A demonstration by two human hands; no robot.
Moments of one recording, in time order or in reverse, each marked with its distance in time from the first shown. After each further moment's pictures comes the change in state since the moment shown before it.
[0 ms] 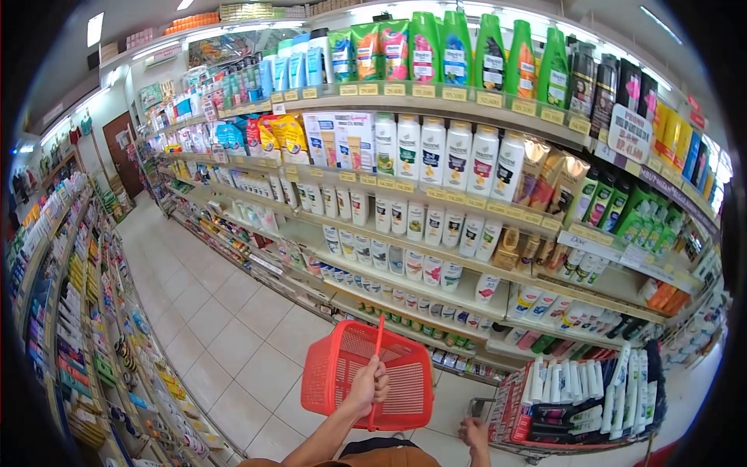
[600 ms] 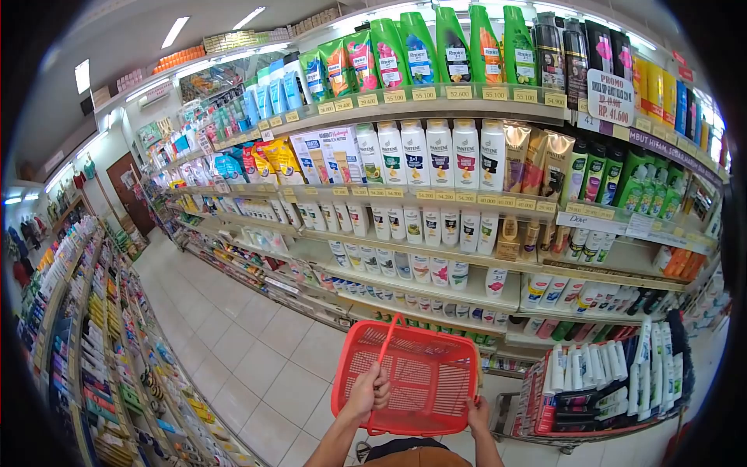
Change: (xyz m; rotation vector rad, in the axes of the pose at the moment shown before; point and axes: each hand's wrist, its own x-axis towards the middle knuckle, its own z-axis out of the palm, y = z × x) left_hand -0.021 0.017 0.005 0.165 -0.041 0.021; right_hand 0.058 0.013 0.064 -0.017 0.072 -0.406
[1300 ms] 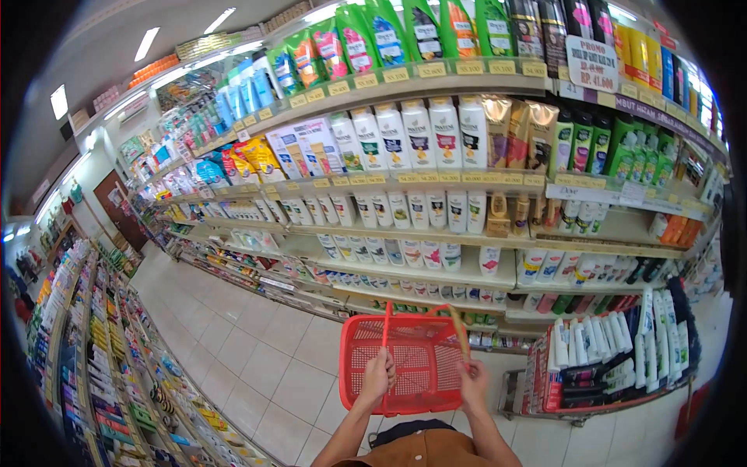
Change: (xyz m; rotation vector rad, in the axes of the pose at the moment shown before) left_hand 0.045 -0.031 -0.008 0.234 0.174 0.082; right_hand -0.025 -0.121 0.047 0.418 0.063 -0.118
